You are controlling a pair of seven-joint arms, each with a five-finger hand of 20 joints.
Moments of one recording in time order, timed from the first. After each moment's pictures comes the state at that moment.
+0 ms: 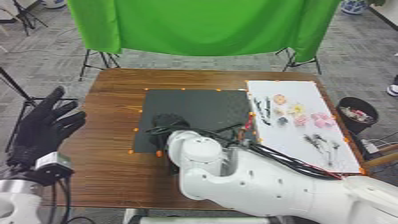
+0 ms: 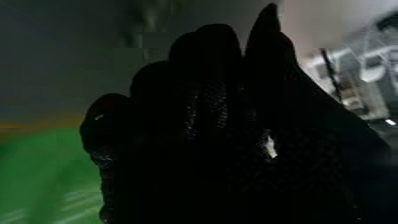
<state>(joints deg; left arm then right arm) 136.9 -53.0 -109.9 -129.8 32.8 14.4 12.9 -45.6 -70.6 13.9 -104.3 -105.2 -6.6 54.1</state>
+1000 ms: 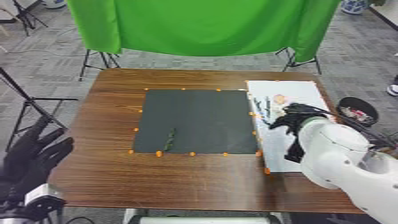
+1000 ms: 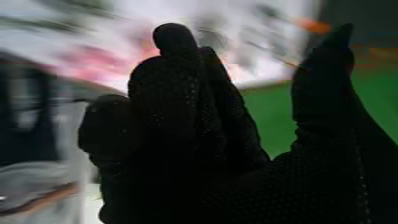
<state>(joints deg) 157.5 -42.0 -110.4 -133.7 20.4 23.5 35.0 -70.5 -31.8 48.8 -121.2 -98.3 -10.0 69.2</state>
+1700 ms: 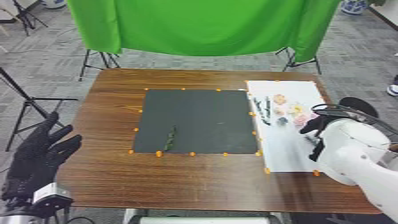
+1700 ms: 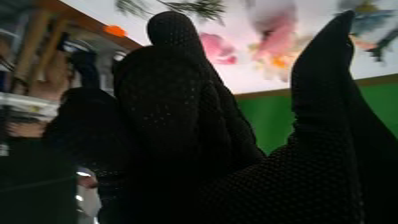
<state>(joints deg) 157.2 -38.4 -108.4 -133.6 19.3 24.1 38.2 -77.9 -29.9 59.7 -118.9 -97.2 -9.7 75.9</state>
